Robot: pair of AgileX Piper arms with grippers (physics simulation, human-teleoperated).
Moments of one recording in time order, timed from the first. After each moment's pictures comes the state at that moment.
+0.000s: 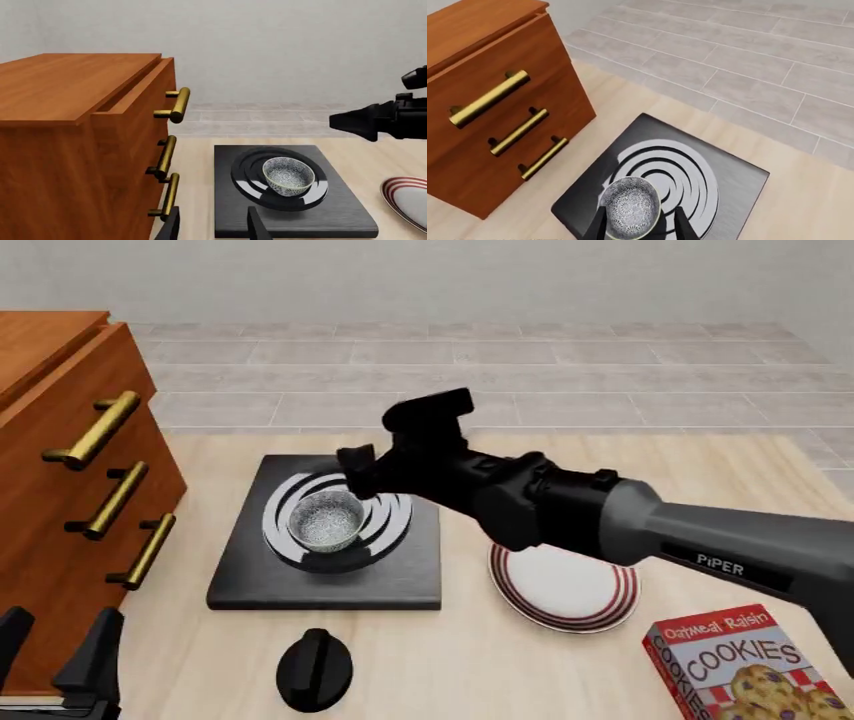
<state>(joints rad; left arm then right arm) 0.00 0.00 0.00 0.00 0.00 0.74 1.77 -1.24 -0.11 0.18</state>
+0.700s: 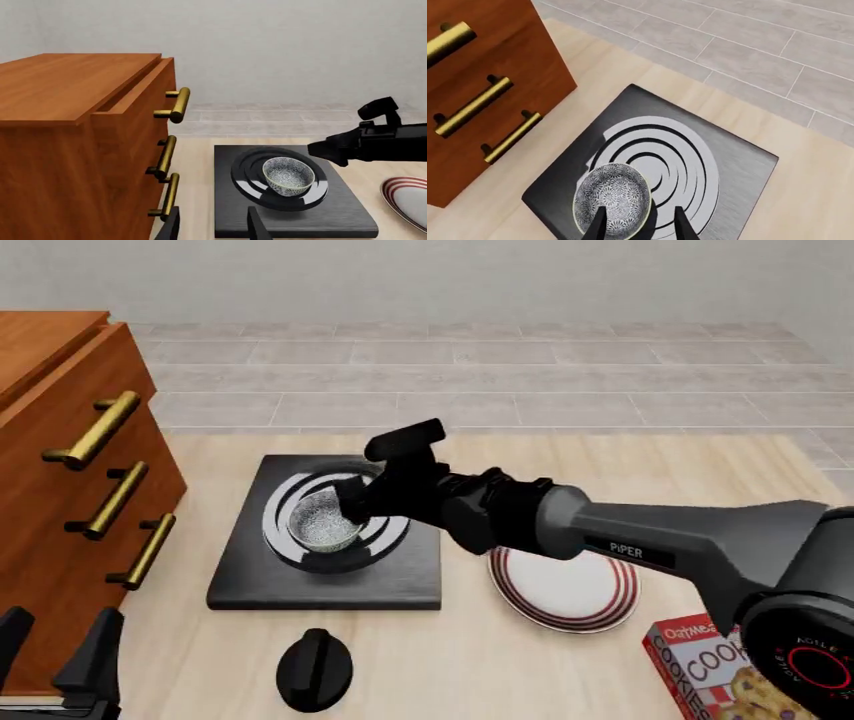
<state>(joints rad) 0.00 0.00 0.00 0.00 0.00 0.73 1.95 -1.34 -0.07 0.15</state>
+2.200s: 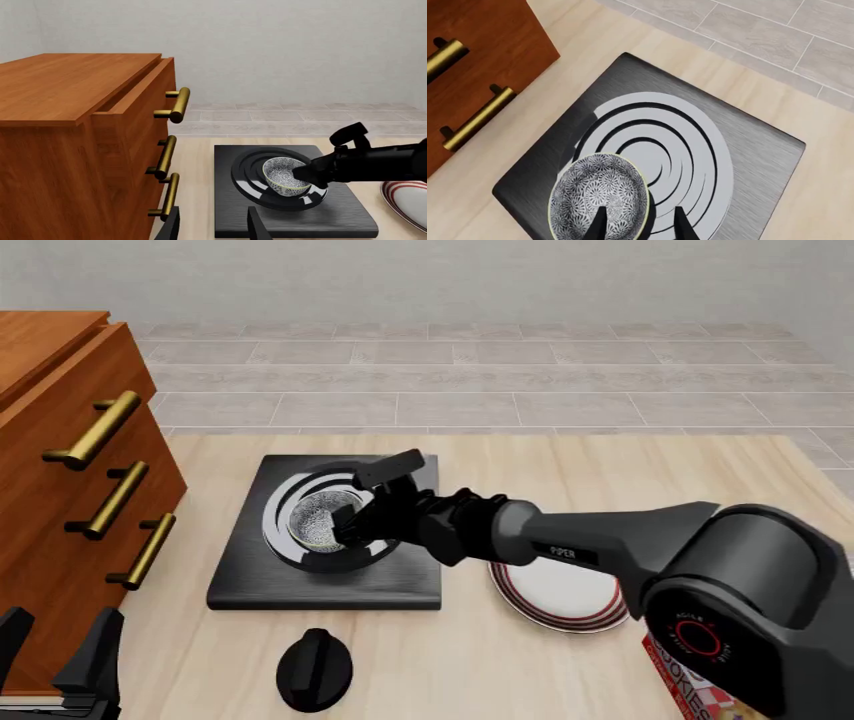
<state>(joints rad) 0.00 0.00 0.00 0.00 0.00 0.74 2.13 -1.43 -0.04 0.14</state>
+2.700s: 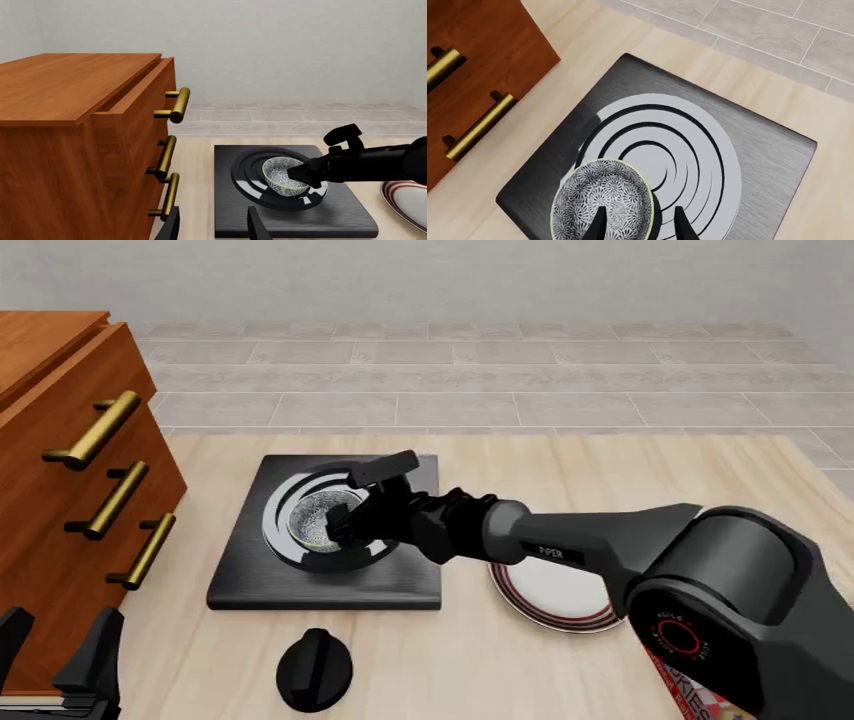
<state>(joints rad) 0.00 0.00 0.00 0.00 0.00 0.74 2.16 -1.48 -0.02 0.13</state>
